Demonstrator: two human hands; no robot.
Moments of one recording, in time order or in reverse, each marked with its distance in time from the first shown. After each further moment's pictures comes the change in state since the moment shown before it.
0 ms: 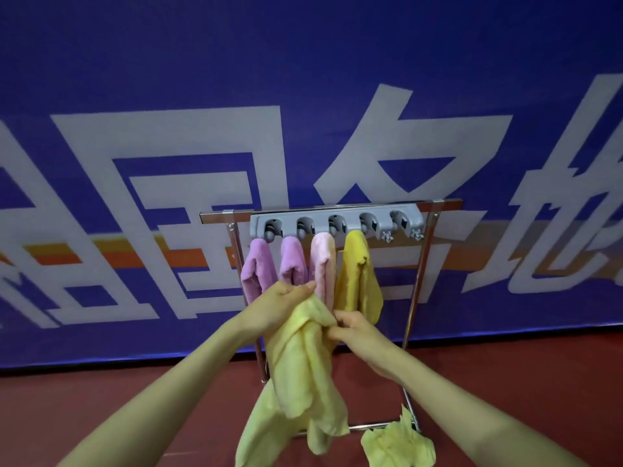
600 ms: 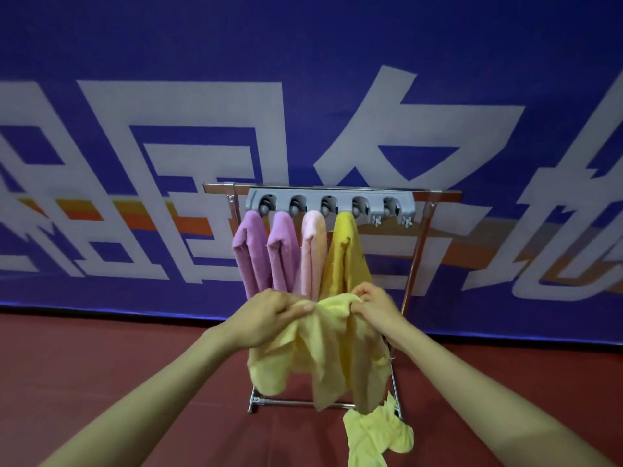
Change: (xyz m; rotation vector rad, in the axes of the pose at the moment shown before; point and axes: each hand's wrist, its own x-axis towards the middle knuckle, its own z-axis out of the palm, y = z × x) left_hand -0.039 -0.007 0.068 0.543 0.033 0.260; right_hand -0.019 0.022 -0.091 -0.335 0.186 0.117
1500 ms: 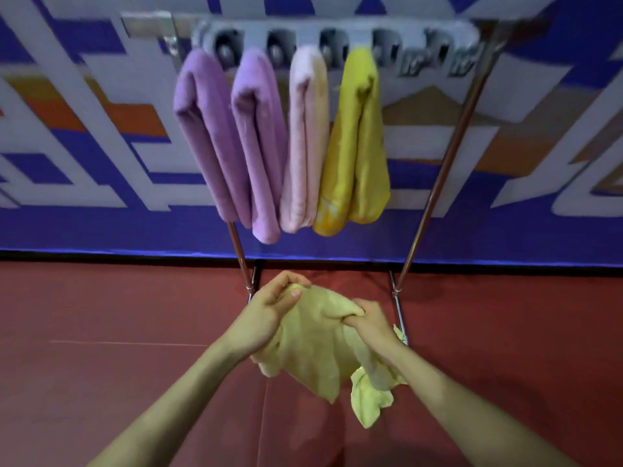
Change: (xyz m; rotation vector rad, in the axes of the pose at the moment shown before) left_hand -0.012 -0.170 0.206 -0.716 0.144 -0.252; right_hand 0.046 0.258 0.147 0.137 -0.002 0.121
